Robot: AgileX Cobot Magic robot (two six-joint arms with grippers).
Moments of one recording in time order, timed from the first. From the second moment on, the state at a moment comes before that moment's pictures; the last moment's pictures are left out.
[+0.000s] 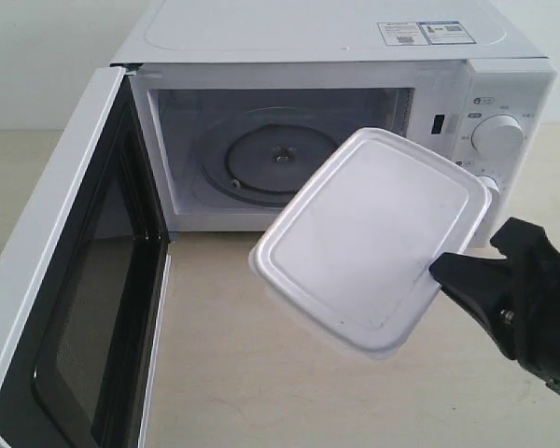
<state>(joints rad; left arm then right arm) 0.05 0.00 0.00 -0.04 0.35 0.00 0.62 1.00 -0.14 0.07 -0.48 1.13</state>
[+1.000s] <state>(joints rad) 0.05 0.00 0.00 -0.04 0.35 0.00 0.72 1.69 -0.48 0.24 -0.88 1.23</state>
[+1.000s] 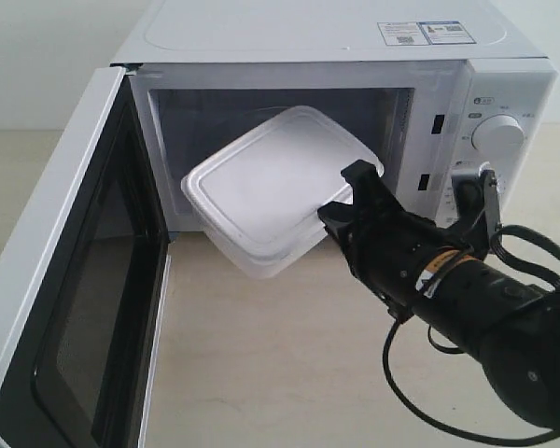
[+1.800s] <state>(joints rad) 0.05 0.00 0.00 -0.04 0.35 0.00 0.71 1.88 -0.87 0.54 -0.75 1.00</state>
